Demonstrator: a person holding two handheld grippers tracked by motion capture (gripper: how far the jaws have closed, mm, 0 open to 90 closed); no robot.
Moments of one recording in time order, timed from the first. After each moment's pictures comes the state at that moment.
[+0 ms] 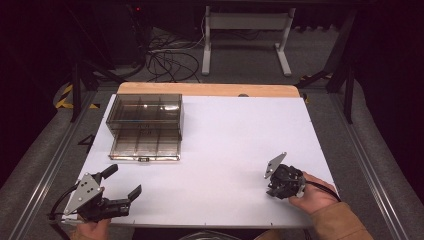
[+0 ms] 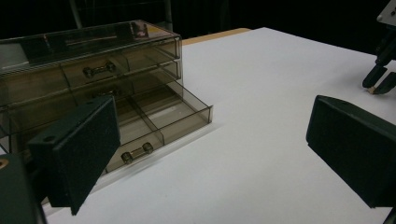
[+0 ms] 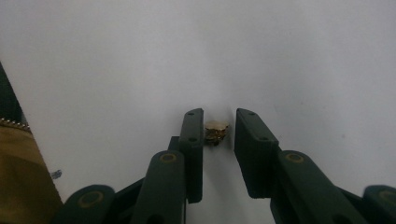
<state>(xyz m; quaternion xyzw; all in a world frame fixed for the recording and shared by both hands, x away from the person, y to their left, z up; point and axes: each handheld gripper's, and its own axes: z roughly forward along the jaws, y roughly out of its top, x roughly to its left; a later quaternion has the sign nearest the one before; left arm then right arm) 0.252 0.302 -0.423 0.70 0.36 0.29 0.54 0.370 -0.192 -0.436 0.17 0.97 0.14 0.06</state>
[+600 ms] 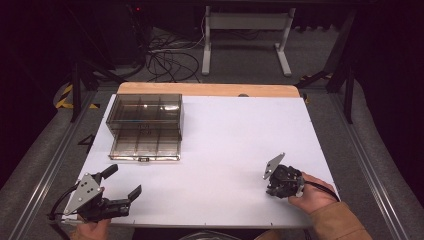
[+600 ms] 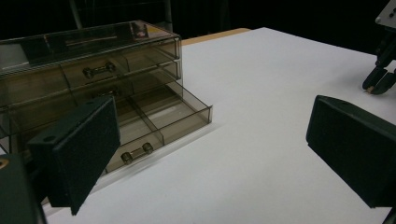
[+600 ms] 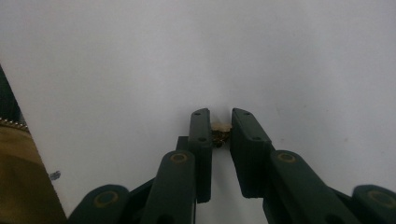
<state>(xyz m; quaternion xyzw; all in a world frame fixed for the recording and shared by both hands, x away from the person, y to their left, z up) 0.252 0.301 -0.423 0.70 0.36 0.29 0.54 0.370 -0.190 -0.437 0.16 0.98 0.14 0.06</state>
